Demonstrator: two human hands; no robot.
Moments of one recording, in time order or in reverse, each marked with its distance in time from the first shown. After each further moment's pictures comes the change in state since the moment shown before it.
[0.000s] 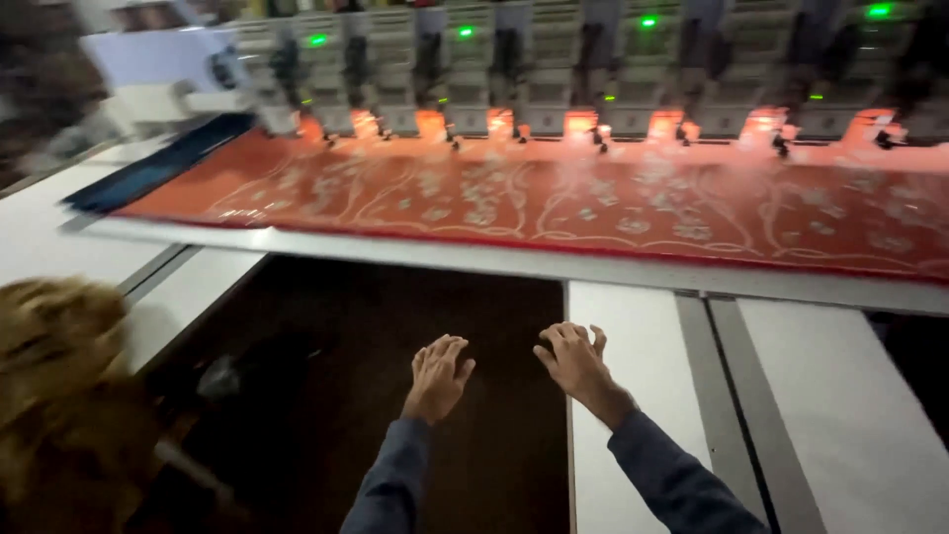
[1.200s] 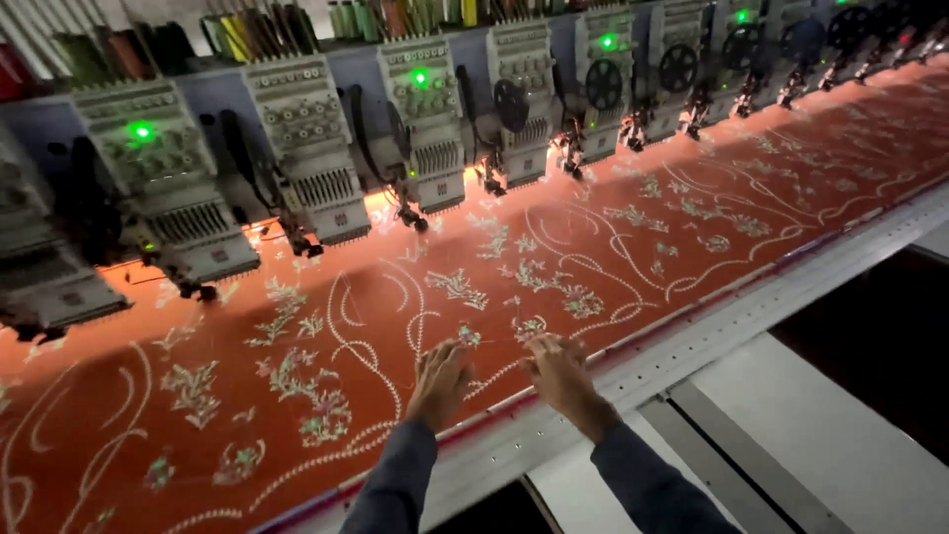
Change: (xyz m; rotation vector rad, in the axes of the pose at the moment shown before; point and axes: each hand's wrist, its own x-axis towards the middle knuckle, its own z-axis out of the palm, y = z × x) left_hand 0.721 0.007 0.100 -0.128 -0.155 0.728; right_hand 0.487 0.215 0.001 -0.001 0.087 0.617
